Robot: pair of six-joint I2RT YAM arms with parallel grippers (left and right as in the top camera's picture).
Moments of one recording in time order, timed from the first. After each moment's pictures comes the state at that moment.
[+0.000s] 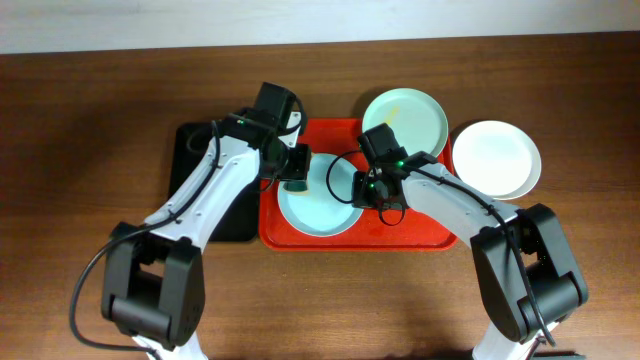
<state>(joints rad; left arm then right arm) -0.39 1.89 1.48 -0.83 0.18 -0.21 0.43 1.87 1.15 -0.54 -0.09 0.55</state>
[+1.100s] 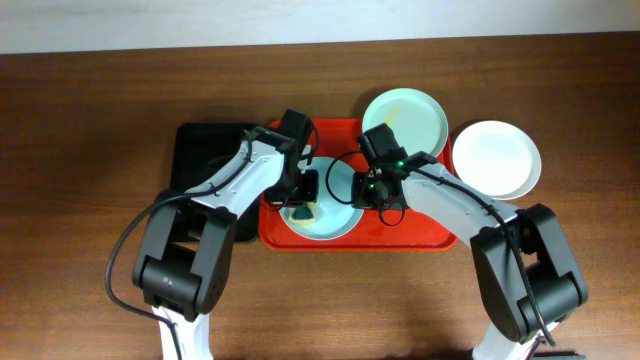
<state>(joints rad) -0.44 2.07 1.43 -0.84 0.21 -0.32 0.43 1.87 1.15 -0.54 -0.10 0.54</state>
